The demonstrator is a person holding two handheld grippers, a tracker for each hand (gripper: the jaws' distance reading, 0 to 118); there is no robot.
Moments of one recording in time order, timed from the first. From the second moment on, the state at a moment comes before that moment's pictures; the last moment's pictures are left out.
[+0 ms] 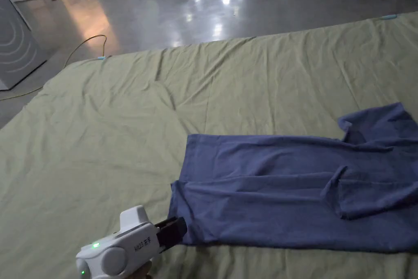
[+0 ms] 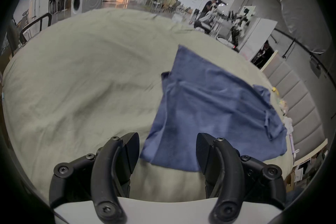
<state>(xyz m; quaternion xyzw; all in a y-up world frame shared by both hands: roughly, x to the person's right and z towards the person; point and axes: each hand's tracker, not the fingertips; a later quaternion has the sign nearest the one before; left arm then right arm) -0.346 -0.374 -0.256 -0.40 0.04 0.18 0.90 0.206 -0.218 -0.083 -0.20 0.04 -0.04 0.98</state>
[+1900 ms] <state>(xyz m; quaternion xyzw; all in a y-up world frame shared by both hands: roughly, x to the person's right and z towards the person) -0.369 -0.345 -0.125 -0.45 0.00 0.12 0.89 0.291 -0.338 -0.145 -0.44 -0.11 -0.10 0.89</state>
